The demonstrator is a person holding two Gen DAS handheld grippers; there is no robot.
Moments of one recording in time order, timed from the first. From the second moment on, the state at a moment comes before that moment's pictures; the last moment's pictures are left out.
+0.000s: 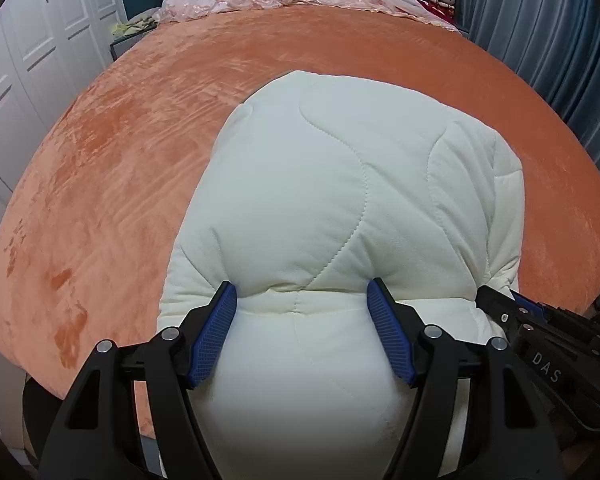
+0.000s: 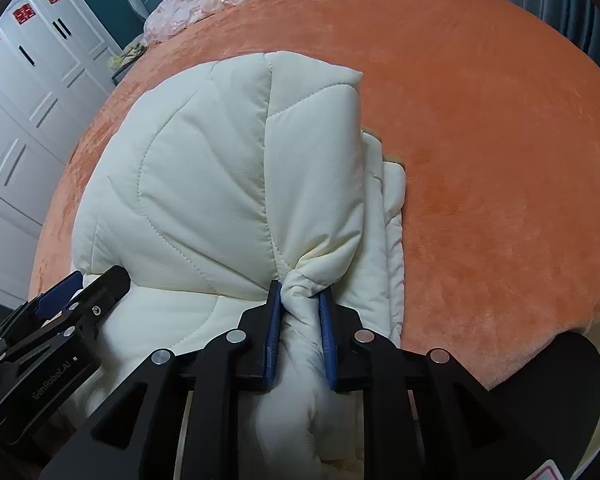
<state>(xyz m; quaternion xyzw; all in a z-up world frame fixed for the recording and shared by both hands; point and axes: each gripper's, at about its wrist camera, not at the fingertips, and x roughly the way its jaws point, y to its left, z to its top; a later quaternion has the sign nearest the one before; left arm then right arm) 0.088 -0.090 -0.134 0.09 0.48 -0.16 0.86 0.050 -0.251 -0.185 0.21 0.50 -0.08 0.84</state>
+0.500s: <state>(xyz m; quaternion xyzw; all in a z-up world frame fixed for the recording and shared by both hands) 0.100 -0.063 -0.091 0.01 0.50 -0.20 0.85 0.038 -0.278 -0.148 0.26 0.47 -0.07 0.84</state>
